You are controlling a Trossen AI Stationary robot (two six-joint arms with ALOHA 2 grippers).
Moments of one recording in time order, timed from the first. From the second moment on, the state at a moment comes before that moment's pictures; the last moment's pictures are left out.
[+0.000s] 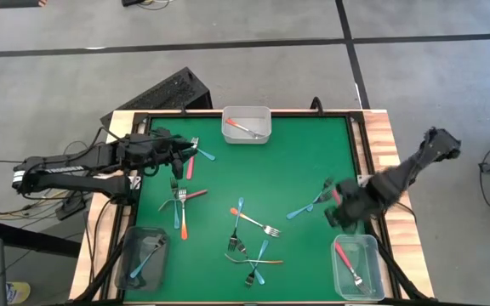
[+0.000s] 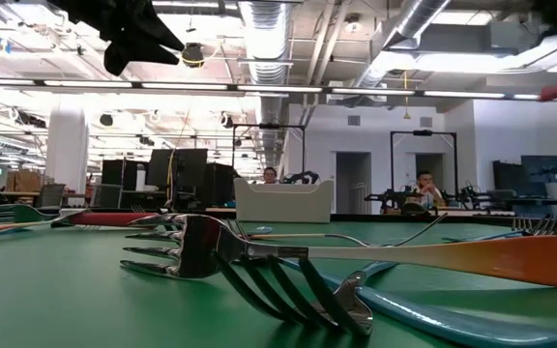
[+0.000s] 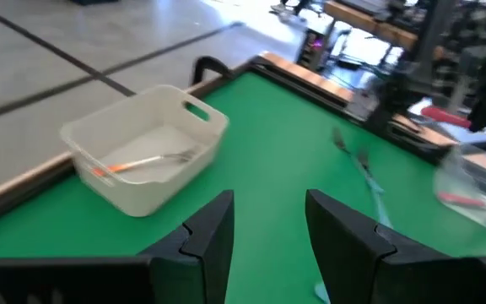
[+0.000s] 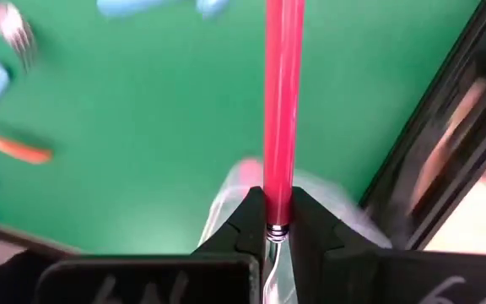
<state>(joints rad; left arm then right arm) 0.16 0.74 0.71 -0.33 -0.25 -0.38 0.65 1.19 1.11 -1.38 -0.02 1.88</state>
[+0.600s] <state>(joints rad) 0.13 0.73 0.72 -0.34 -0.24 -0.41 0.94 1.47 1.11 -1.10 -0.05 2.17</state>
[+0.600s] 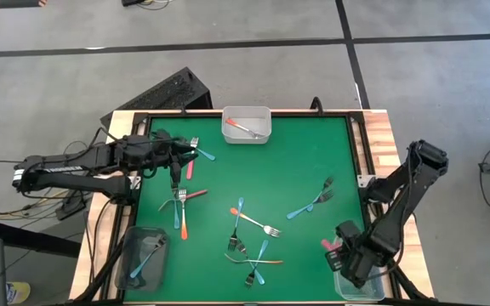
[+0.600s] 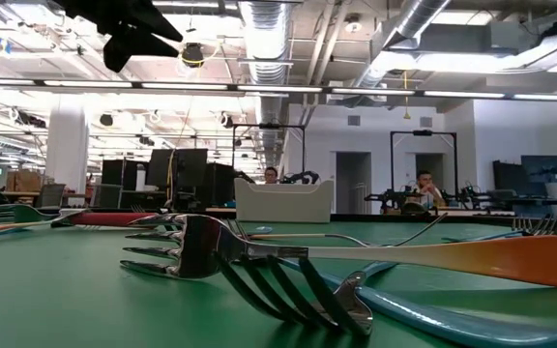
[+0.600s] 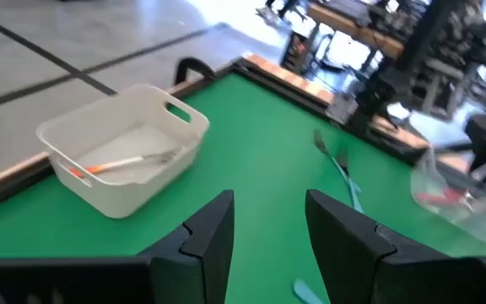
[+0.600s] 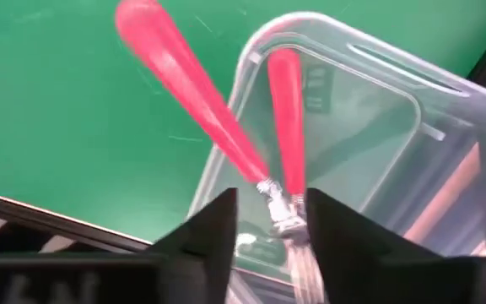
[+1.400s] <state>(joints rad) 0.07 0.80 0.72 -0.14 -0.28 -0.46 0.18 1.31 1.11 -0.93 0.17 0.74</state>
